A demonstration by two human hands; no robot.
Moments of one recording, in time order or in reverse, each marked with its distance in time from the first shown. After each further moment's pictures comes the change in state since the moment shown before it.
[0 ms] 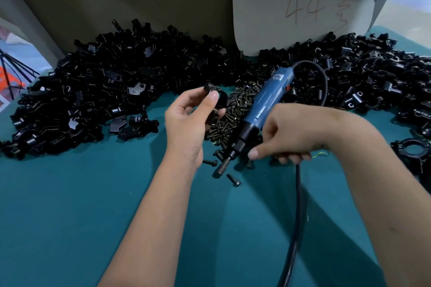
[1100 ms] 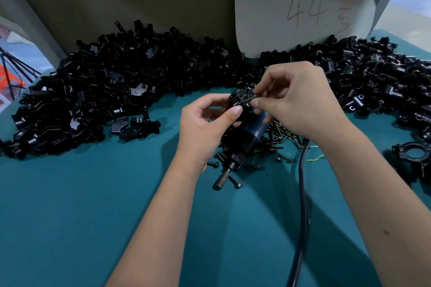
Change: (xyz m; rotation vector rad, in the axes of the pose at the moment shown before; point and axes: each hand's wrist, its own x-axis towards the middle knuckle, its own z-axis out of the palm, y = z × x) left_hand -0.003 -0.008 0.002 0.161 -0.251 0.131; right_hand 0.011 -0.006 0.002 0.407 0.772 -0.414
